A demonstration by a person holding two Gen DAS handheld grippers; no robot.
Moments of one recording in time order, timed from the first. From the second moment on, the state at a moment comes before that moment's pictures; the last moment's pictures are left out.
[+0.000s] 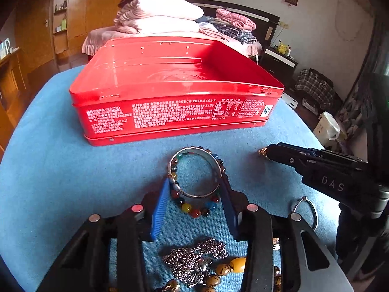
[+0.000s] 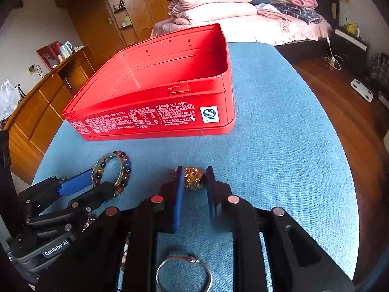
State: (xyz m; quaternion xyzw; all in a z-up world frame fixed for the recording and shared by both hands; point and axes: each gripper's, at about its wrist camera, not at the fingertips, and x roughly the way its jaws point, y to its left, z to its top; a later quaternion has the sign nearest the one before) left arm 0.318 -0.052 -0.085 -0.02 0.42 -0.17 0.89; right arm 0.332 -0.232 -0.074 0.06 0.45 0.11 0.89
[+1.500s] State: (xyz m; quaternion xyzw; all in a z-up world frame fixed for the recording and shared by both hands) left arm 0.330 0.032 -0.080 -0.11 0.45 -0.11 0.88; right arm 0.330 -0.233 -0.075 0.06 0.45 0.12 0.88
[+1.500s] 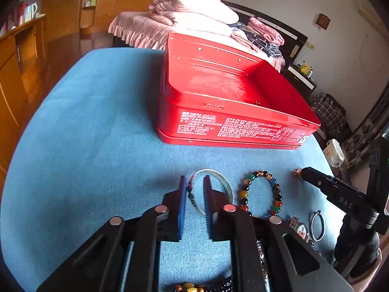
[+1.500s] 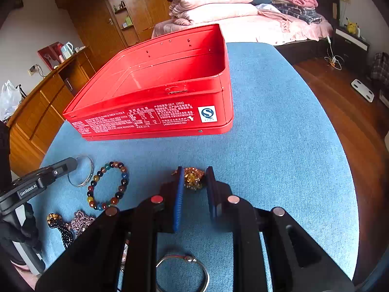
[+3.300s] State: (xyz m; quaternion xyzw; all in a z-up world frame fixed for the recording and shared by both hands) left arm 0.391 -0.008 -0.004 -0.05 0.34 -0.11 0.93; right arm 0.403 -0.208 -0.004 0.08 0.37 0.14 0.91
